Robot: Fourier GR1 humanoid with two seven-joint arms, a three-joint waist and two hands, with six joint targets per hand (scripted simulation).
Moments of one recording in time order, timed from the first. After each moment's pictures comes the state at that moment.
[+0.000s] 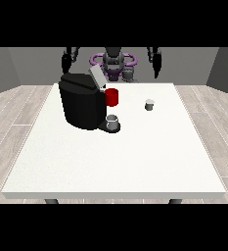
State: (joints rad) left arm 0.00 0.09 0.00 -1.56 0.05 0.01 0.02; right arm 0.03 -0.11 0.01 -1.57 -0.01 -0.01 0.00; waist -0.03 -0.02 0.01
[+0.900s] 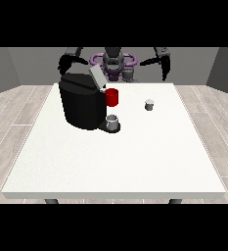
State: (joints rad) left arm -0.11 0.26 0.07 -1.46 -0.03 -0.11 -0.07; right arm -0.01 -0.03 -0.03 -1.57 -0.01 -0.10 -0.10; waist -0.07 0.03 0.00
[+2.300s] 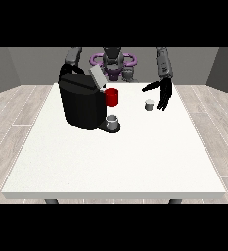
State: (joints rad) left arm -0.47 0.35 0.09 -0.86 -0.28 -0.09 -0.11; right arm -0.19 -0.02 -0.03 -1.43 0.02 -0.15 -0.04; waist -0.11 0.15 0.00
